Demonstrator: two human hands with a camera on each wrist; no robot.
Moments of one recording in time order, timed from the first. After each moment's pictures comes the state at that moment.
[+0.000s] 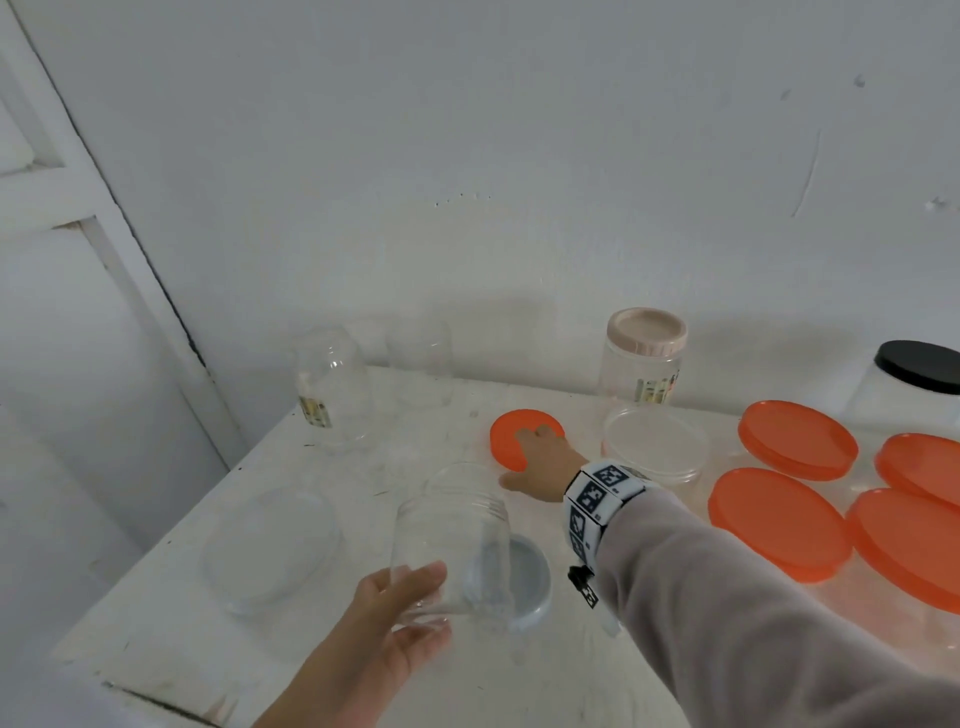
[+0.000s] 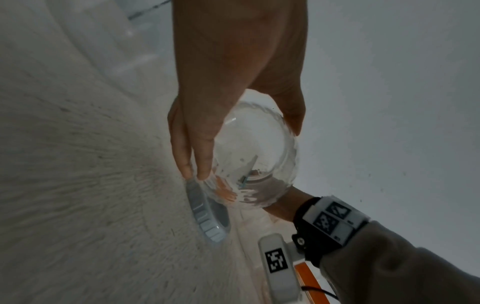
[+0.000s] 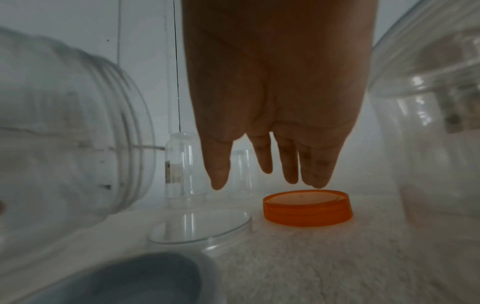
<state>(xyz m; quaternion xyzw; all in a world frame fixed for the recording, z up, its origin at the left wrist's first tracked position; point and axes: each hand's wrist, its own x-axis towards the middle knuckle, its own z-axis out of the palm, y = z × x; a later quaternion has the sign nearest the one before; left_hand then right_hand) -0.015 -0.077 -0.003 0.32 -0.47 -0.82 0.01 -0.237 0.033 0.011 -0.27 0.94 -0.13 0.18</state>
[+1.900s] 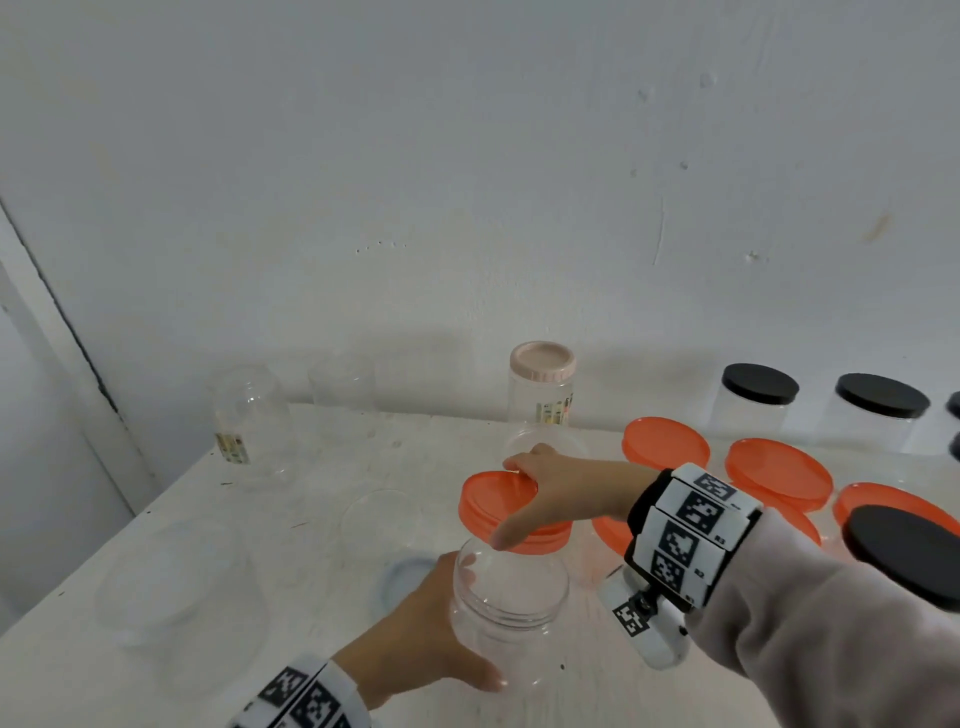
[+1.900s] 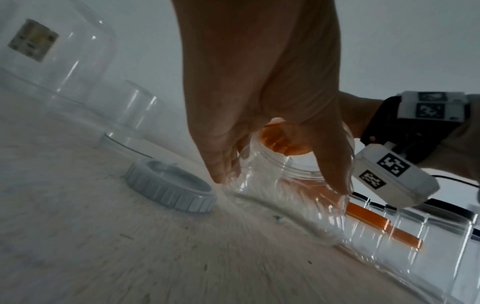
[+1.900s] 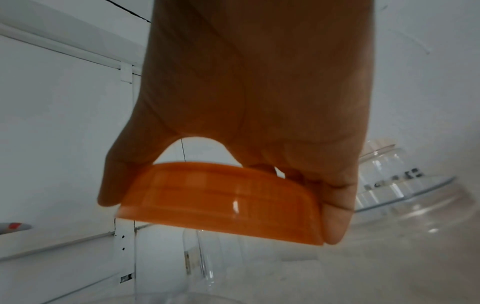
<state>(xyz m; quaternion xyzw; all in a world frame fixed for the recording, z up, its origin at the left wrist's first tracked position) -0.072 0.005 0.003 0.04 -0.88 -0.45 -0.14 -0.191 0.161 0.105 -0.28 0.90 -0.13 0.29</state>
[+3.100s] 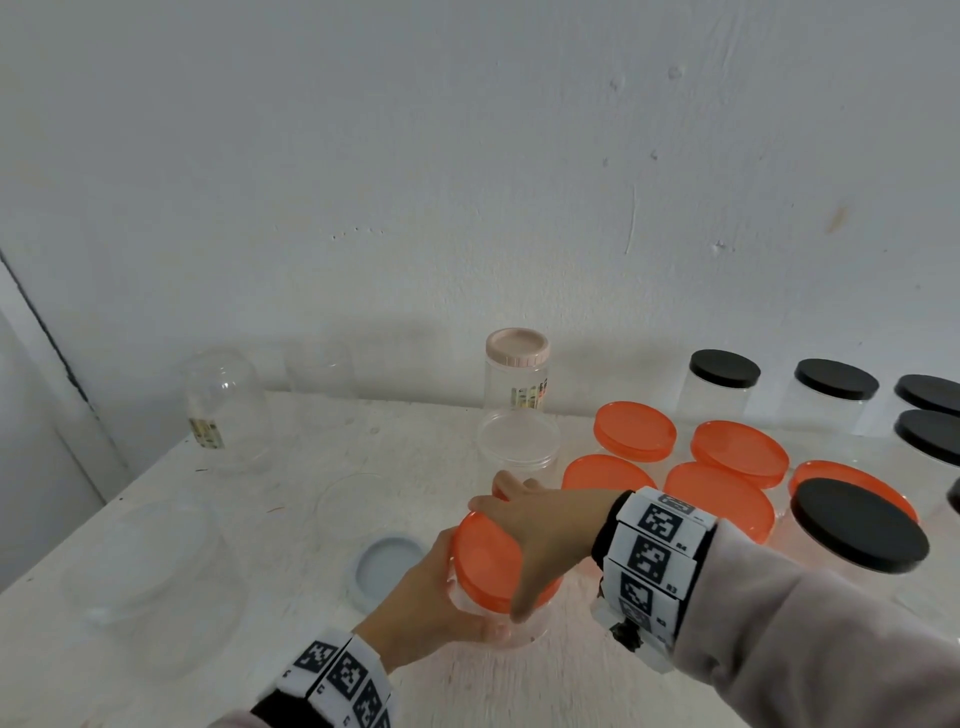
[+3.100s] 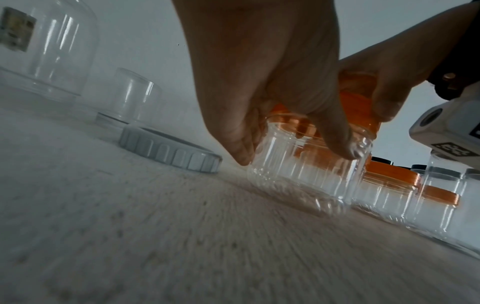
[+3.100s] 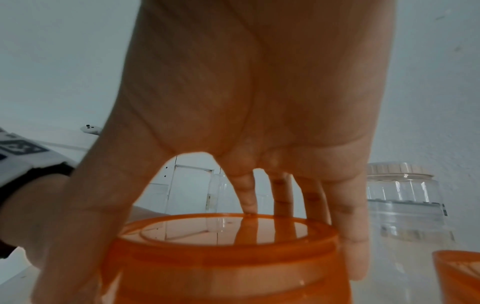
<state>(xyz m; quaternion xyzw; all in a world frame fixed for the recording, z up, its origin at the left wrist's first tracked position) -0.085 0.025 -0.029 0.03 -0.87 -0.48 -0.09 -0.163 0.173 0.075 -0.40 0.88 0.07 0.25</state>
